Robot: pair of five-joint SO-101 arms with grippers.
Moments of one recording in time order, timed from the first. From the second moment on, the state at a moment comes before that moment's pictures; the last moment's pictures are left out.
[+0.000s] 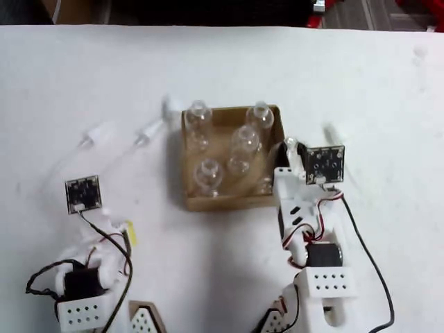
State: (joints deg) left arm -16.3 -103.3 97.1 73.1 7.2; right arm -5.0 -69.3 84.4 11.6 4.3
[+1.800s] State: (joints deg) left arm -16.3 -103.3 97.1 73.1 7.2; right arm -7.4 -69.5 60.8 39.4 10.2
